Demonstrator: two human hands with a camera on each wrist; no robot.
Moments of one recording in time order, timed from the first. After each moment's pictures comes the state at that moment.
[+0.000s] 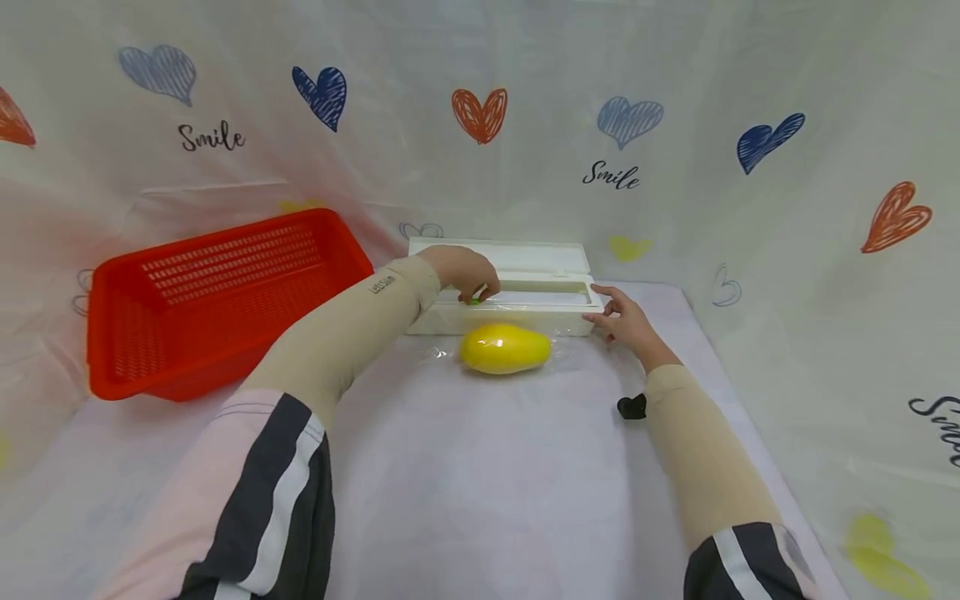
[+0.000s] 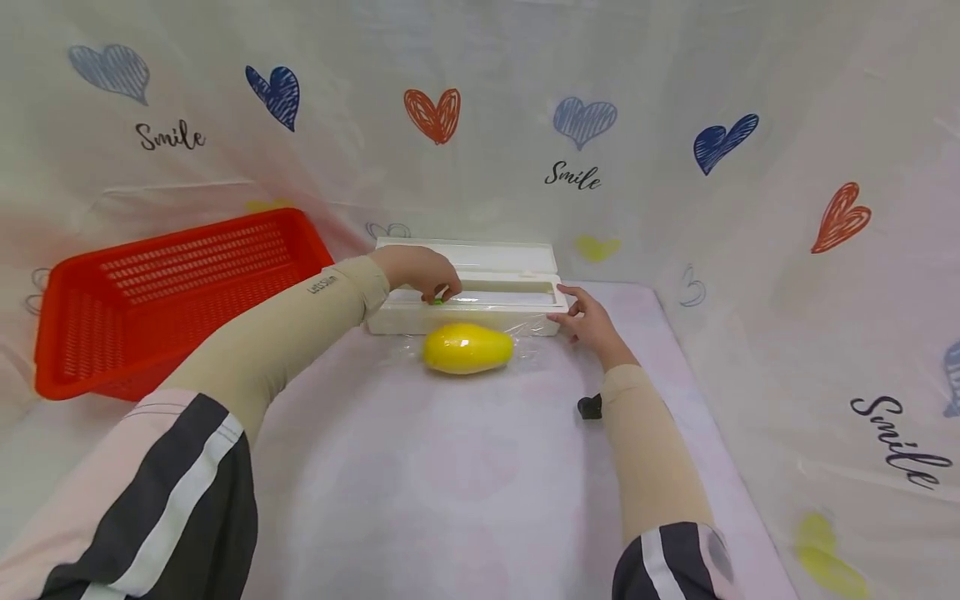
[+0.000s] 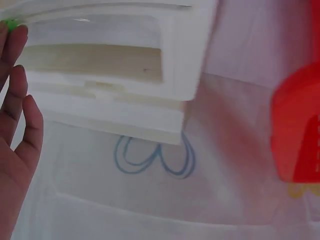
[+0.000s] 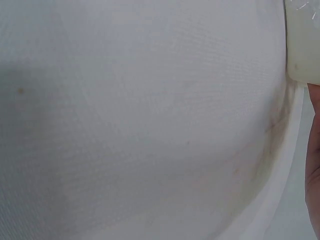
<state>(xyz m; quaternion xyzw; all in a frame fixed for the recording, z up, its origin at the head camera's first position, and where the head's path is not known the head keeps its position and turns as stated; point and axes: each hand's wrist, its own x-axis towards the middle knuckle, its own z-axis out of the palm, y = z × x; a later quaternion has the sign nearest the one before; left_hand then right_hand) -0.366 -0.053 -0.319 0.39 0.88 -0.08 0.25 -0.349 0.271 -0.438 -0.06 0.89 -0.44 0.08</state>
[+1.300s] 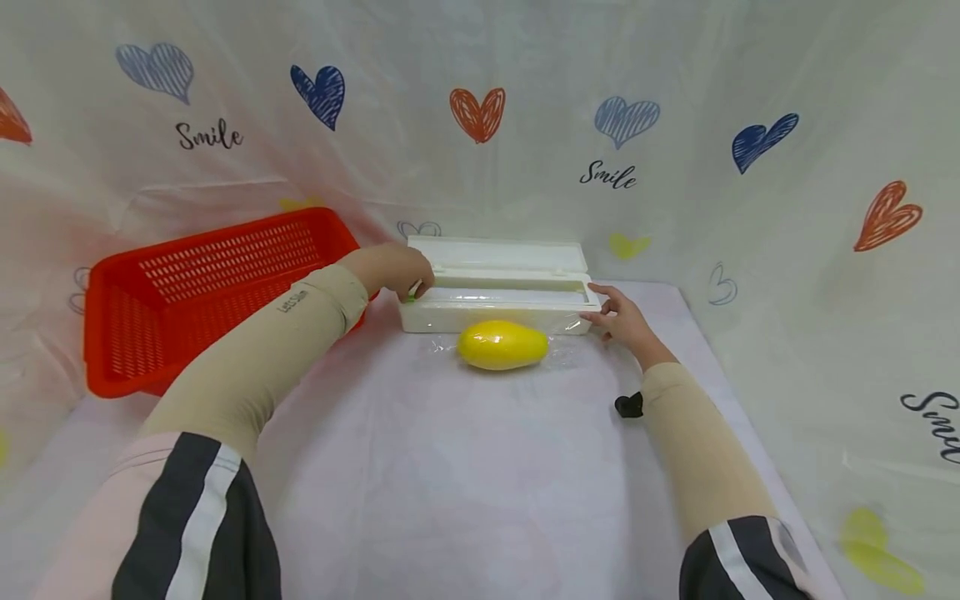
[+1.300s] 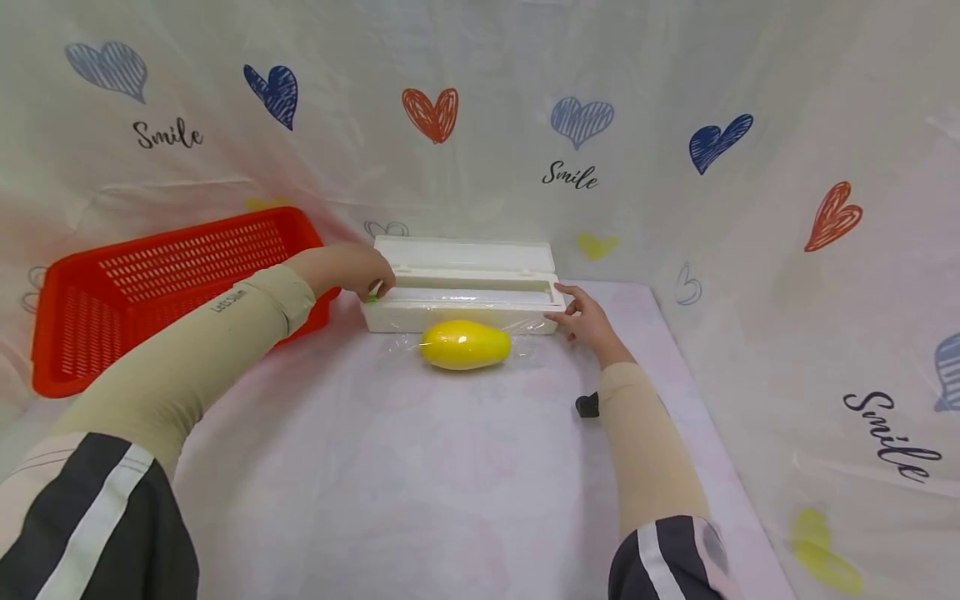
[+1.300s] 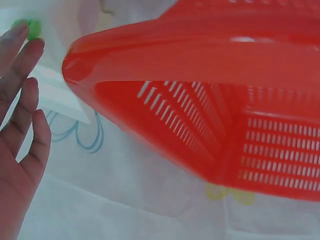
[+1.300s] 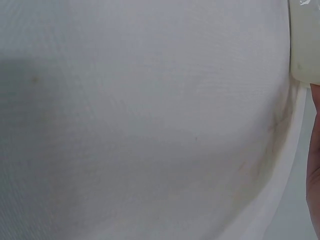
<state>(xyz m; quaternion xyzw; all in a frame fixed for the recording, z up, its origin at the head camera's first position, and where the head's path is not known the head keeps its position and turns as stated) -0.343 -0.141 -0.316 0.33 0.92 -0.03 0.20 -0.349 0.270 -0.437 -0.05 0.89 -0.45 0.08</state>
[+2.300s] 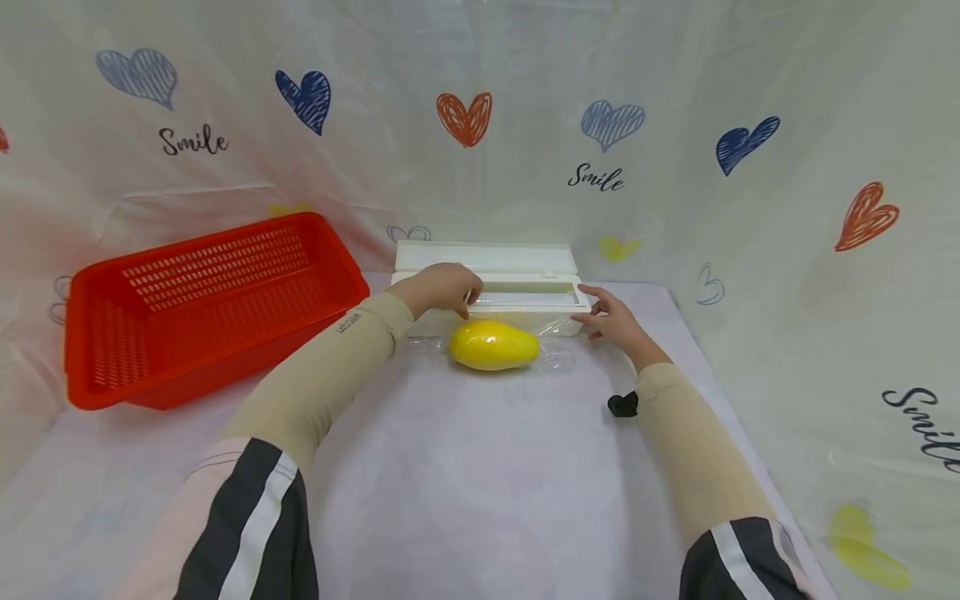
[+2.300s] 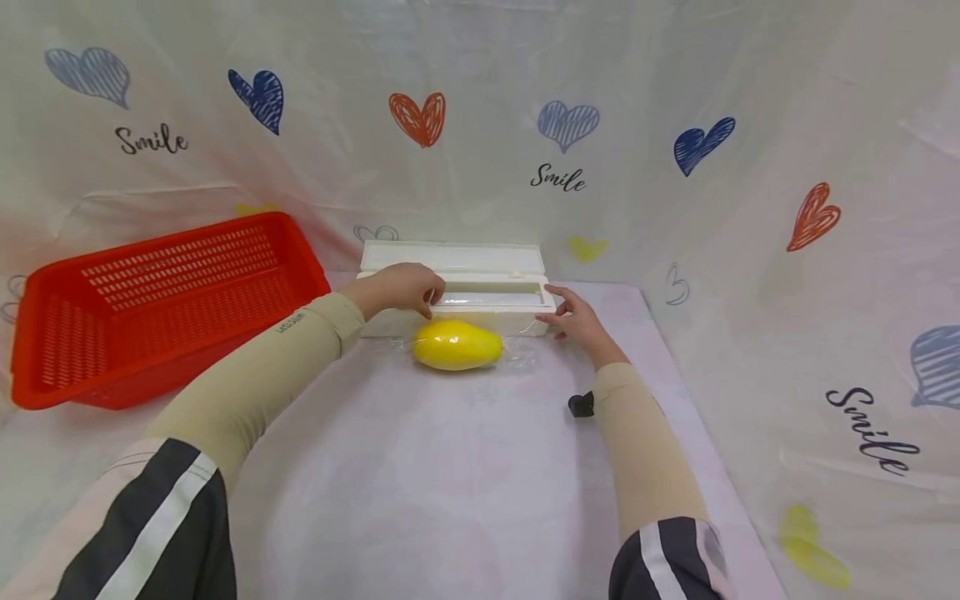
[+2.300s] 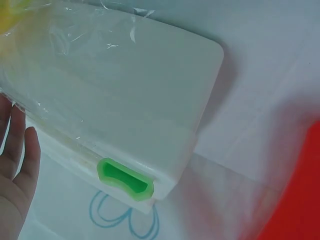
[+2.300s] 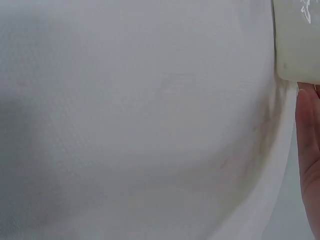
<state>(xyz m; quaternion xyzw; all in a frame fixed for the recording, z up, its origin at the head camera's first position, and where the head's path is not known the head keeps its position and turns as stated) -0.357 -0.062 -0.354 0.32 0.94 0.02 0.14 -0.350 0.274 -0.435 -0.07 0.88 -0.46 0.10</state>
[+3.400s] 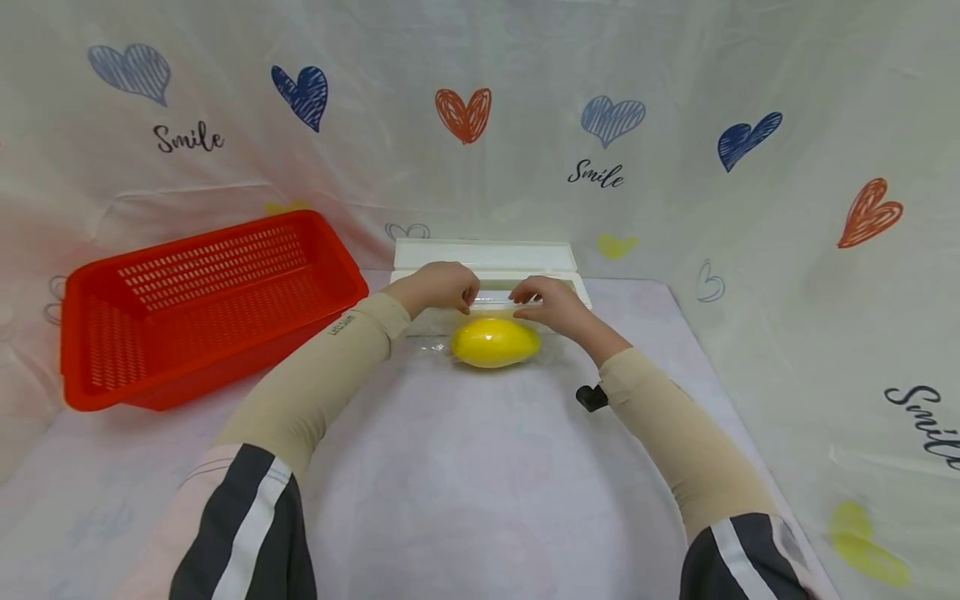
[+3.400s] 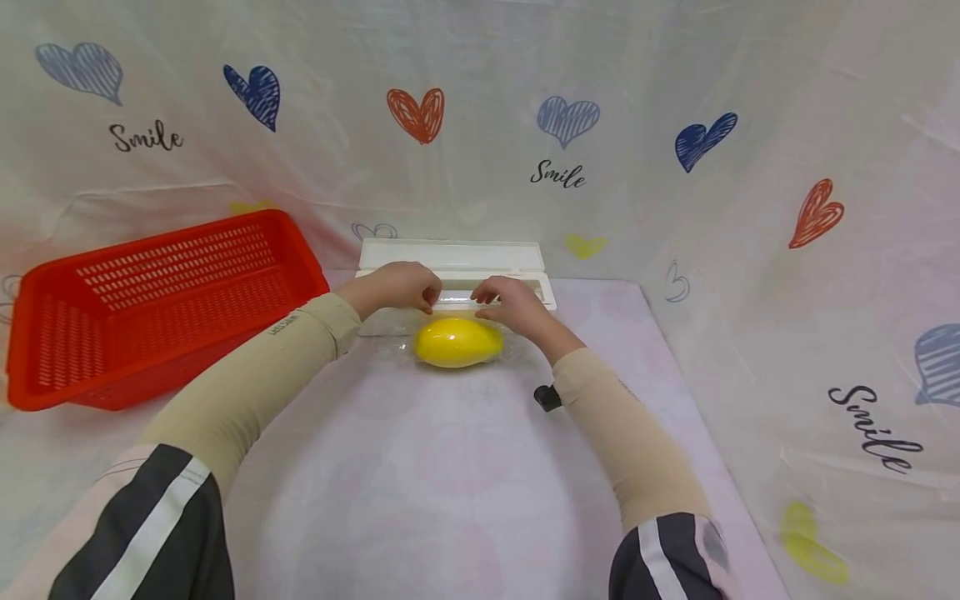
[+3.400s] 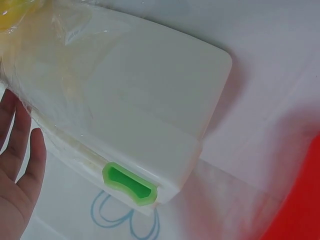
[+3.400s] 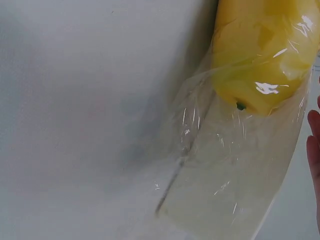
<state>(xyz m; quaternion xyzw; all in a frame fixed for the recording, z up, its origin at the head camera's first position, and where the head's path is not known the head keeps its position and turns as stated) -0.353 -0.066 -0.350 0.32 0.93 0.04 0.14 -0.335 0.169 -0.384 -0.30 0.91 -0.30 0.03</state>
